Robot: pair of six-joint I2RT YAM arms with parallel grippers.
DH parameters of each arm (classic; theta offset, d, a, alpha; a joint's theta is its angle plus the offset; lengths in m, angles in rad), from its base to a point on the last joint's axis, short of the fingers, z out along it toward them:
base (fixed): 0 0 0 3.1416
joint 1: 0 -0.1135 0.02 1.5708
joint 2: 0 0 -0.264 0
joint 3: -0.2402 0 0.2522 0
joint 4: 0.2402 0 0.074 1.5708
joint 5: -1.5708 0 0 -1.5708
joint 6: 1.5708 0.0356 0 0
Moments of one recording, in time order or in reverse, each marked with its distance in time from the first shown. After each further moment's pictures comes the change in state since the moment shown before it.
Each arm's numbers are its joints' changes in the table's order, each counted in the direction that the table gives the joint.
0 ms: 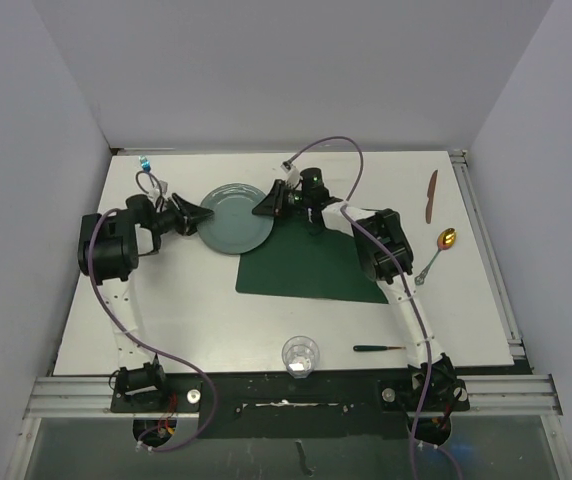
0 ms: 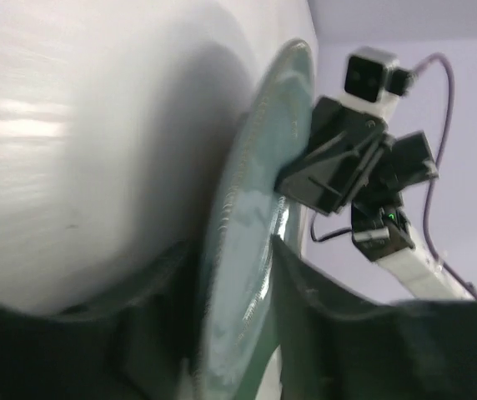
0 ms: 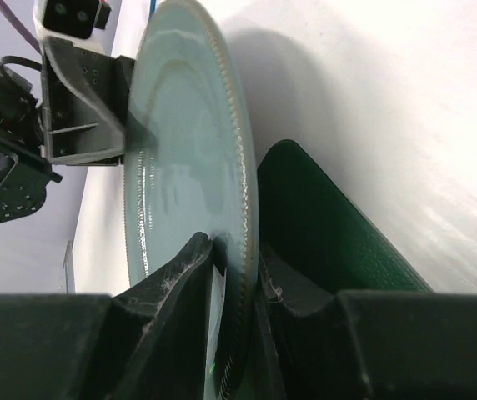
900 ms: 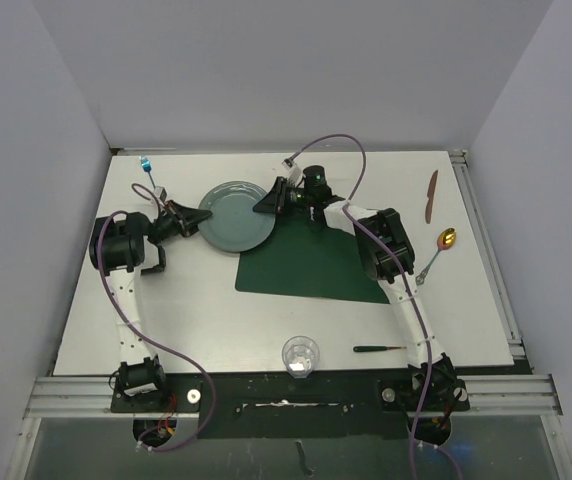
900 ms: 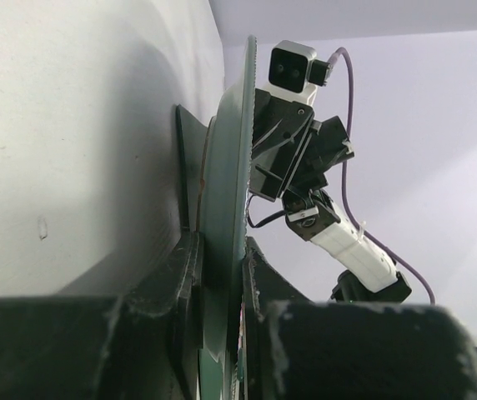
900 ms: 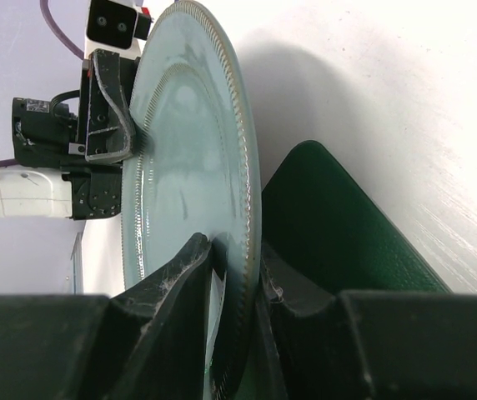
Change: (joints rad) left arm 0.006 0.256 0.015 -0.911 -0.131 -0.710; right arm 0.005 0.001 -0.003 -0.039 0.051 0.004
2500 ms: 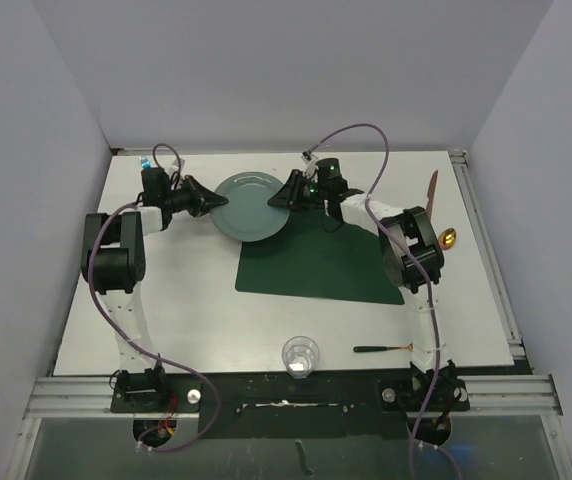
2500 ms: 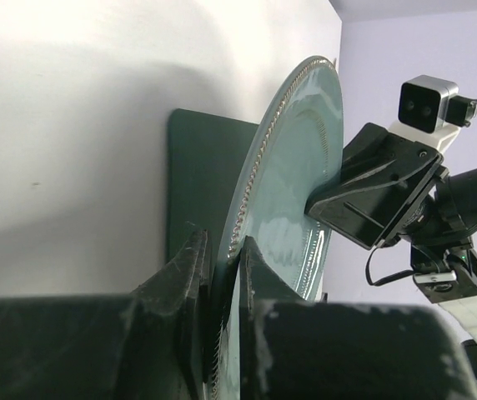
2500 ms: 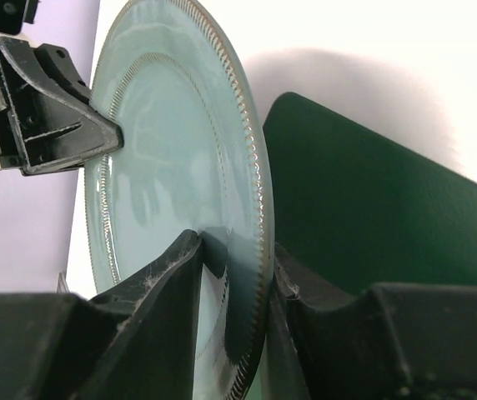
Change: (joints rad) left arm 0.131 -0.410 -0.130 1.207 0.200 0.734; right arm 0.016 -0.313 0.252 0.188 -0.211 -0.055
